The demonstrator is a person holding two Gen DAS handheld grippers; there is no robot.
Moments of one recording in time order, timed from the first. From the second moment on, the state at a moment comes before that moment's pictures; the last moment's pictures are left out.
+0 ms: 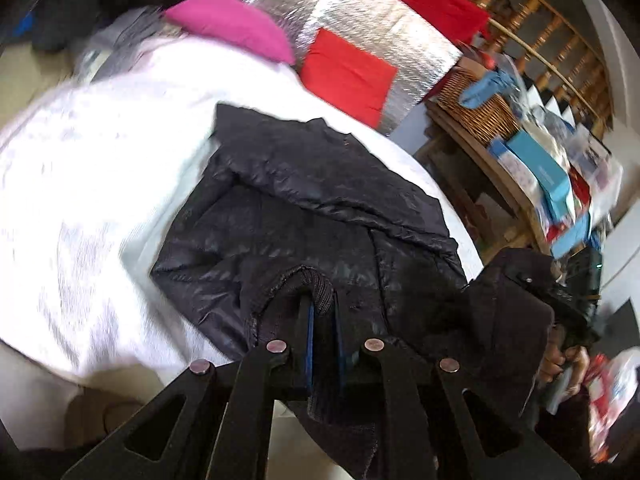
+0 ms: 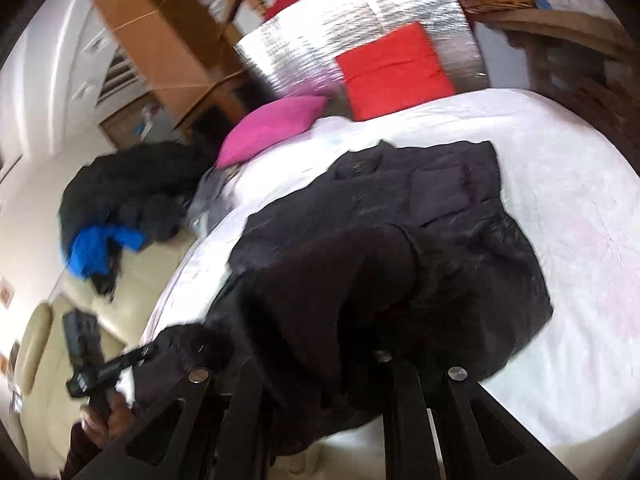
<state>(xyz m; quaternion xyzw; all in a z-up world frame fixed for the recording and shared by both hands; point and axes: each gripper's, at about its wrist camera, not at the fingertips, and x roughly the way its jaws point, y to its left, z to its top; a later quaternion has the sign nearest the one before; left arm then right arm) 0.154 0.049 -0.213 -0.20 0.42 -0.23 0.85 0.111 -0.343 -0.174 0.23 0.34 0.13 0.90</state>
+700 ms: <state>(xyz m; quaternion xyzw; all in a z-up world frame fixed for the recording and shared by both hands) 0.099 0.087 -0.330 -0.42 0.58 -0.21 0.66 0.184 -0.347 -0.228 0.23 0.38 0.11 0.89</state>
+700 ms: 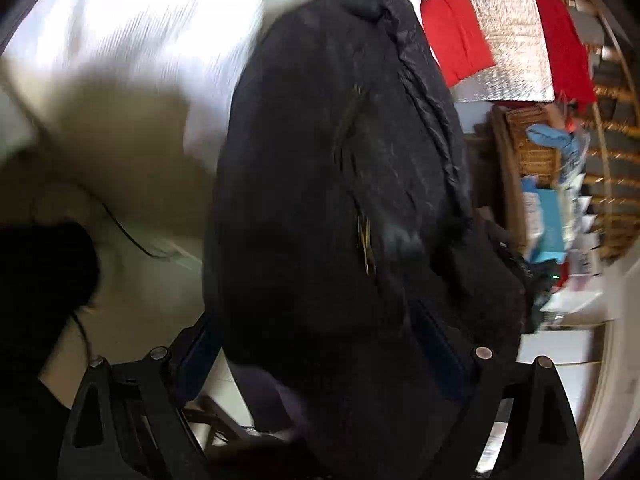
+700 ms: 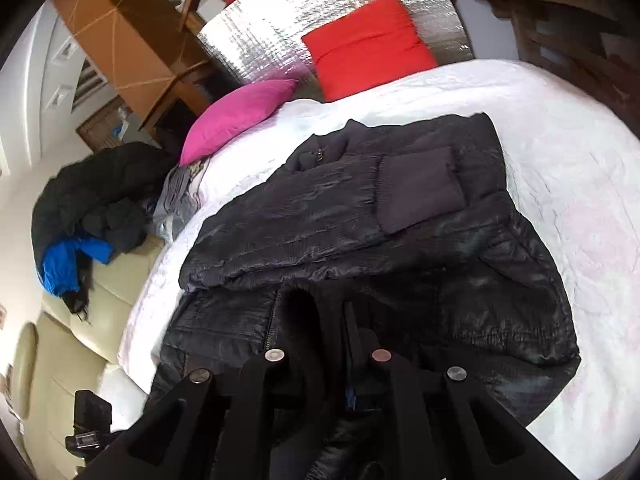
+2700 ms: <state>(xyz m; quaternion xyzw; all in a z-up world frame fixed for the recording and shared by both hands) 0.311 0.079 -0.244 -0.32 0.47 -0.32 0.76 0.295 -0.316 -0.273 0.18 0.48 0.20 0.83</state>
